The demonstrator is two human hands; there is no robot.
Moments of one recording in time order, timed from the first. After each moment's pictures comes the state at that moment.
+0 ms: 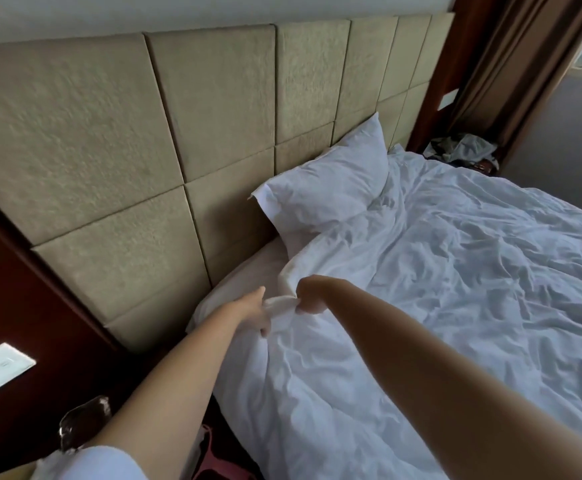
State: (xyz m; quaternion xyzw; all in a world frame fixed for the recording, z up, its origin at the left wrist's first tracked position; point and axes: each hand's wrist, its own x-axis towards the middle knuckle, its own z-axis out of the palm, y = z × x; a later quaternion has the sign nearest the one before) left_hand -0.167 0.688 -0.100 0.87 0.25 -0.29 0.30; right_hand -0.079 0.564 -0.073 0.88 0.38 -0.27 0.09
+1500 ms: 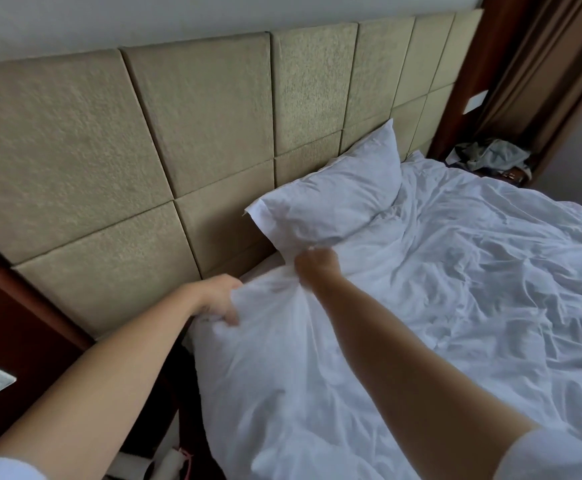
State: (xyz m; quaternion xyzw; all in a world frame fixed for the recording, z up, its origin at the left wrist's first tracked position) left_hand -0.123 0.714 -0.034 0.90 0.22 -0.22 0.31; right_hand 0.008 0.571 -0.048 0.93 0.37 -0.06 0.04
